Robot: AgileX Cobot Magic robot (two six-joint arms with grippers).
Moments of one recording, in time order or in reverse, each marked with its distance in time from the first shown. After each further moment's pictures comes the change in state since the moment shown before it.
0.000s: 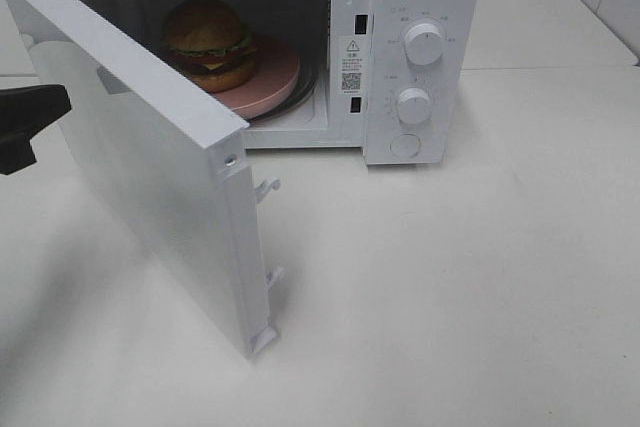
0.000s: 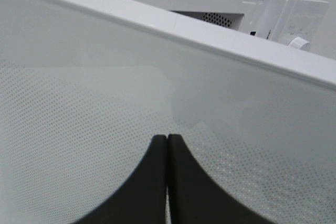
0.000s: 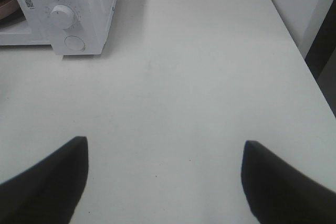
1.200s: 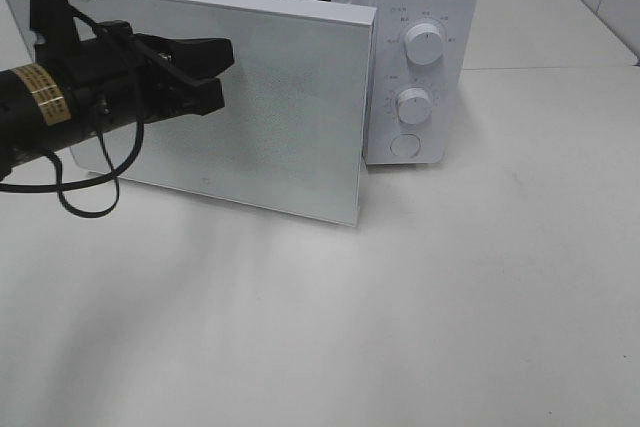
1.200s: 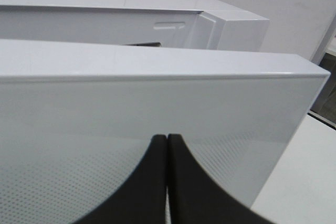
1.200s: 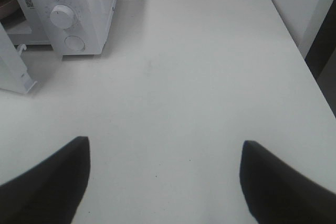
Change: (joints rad) left arm -0.456 0.233 -0.319 -0.348 0.139 0.131; right arm 0.000 0.000 0.000 0.000 0.000 0.000
